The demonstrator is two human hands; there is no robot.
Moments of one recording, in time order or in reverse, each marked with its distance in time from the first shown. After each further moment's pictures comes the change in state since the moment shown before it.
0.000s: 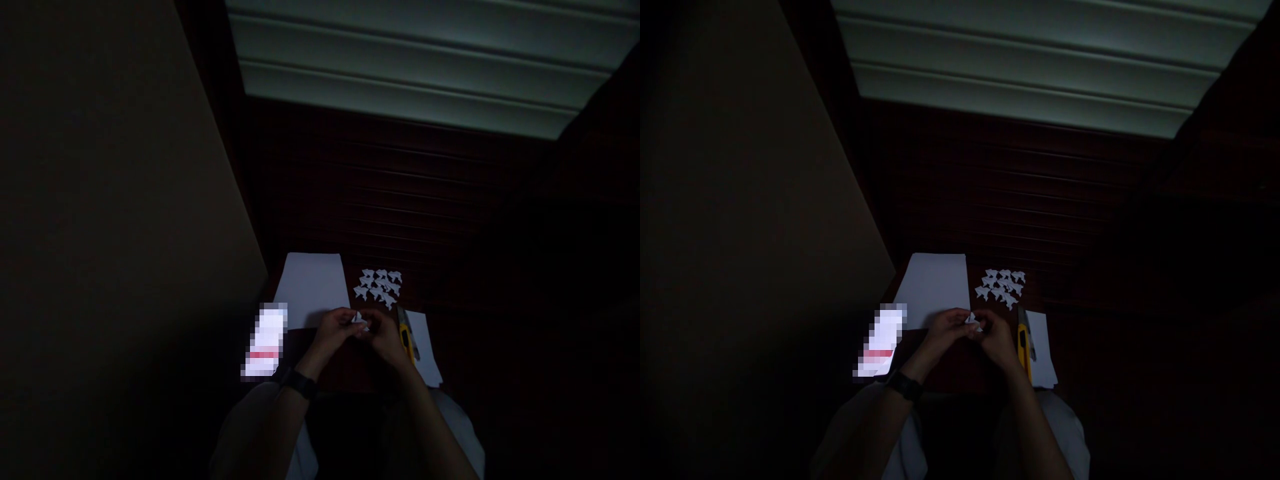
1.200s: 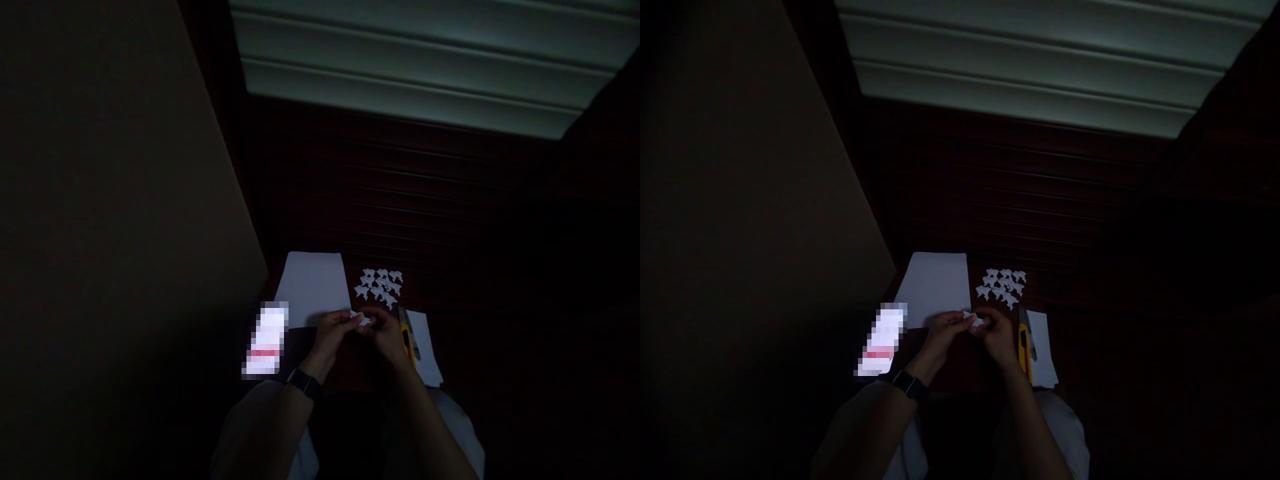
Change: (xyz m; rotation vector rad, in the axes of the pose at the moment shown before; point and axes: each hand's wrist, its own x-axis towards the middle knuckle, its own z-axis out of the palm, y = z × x) left_hand -0.004 -0.005 0.004 -0.111 0.173 -0.049; right_hand -0.001 -0.008 0.006 0.214 0.101 0.090
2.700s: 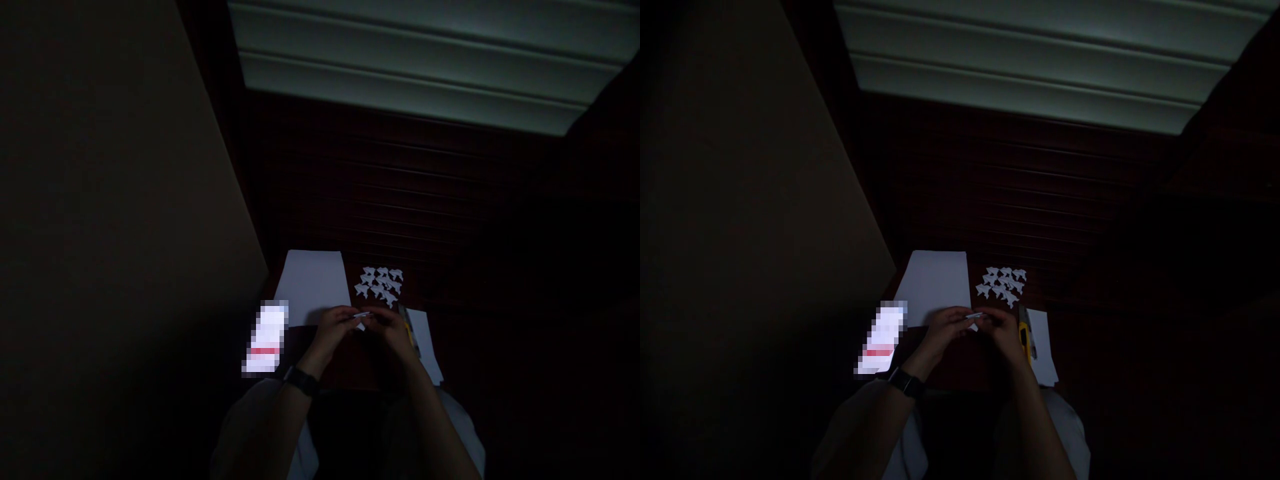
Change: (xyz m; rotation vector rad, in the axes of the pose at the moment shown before) left_hand 0.004 -0.001 -0.006 0.085 -0.133 -0.020; right_hand 0.001 -0.003 -0.013 0.190 -0.110 0.100
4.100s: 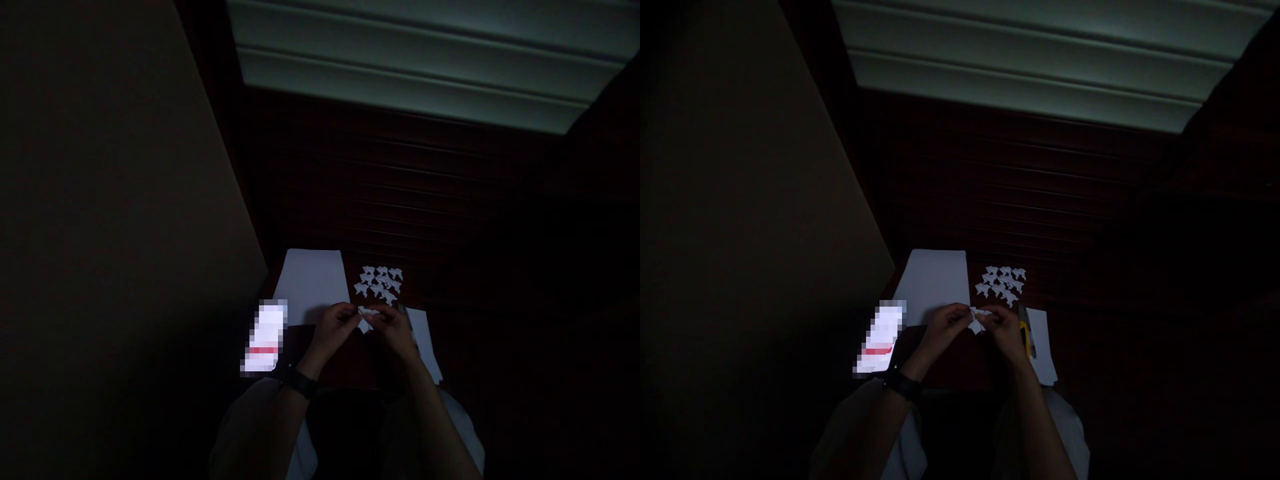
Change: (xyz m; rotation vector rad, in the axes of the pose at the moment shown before) left_hand -0.002 0.010 0.002 0.316 0.028 0.278; right_hand 0.001 0.002 0.001 -0.029 0.119 0.035
